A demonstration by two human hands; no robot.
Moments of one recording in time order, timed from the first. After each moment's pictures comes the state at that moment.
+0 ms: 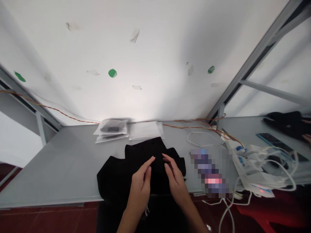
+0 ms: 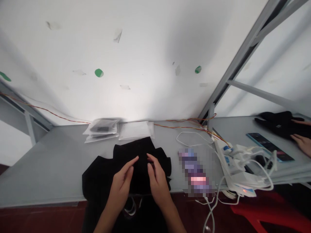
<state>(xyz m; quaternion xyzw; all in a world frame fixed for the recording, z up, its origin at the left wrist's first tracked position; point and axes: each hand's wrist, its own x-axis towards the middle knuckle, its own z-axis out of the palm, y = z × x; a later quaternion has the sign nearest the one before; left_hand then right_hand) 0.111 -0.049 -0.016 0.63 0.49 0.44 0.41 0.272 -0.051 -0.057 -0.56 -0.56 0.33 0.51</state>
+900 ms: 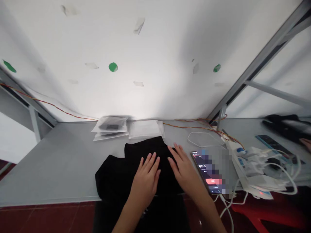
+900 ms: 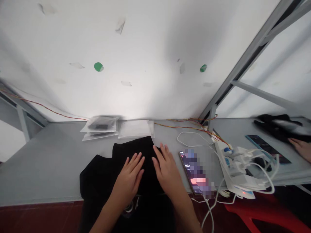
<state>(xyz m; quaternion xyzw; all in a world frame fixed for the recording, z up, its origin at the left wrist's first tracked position) 0.113 -0.032 -0.053 0.85 0.45 0.27 0.05 0.316 -0.025 -0.045 -0.63 -0.72 0.08 0.26</state>
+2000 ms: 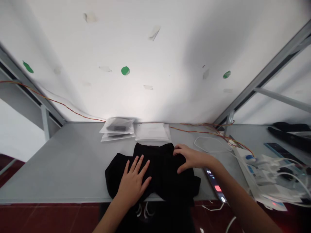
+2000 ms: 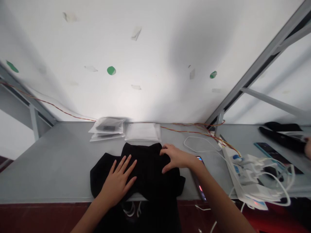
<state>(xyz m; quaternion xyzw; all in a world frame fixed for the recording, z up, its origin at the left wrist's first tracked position) 0.036 -0.019 -0.080 0.86 0.50 0.12 -0.06 0.354 0.064 0.010 -0.49 -0.81 0.32 0.01</state>
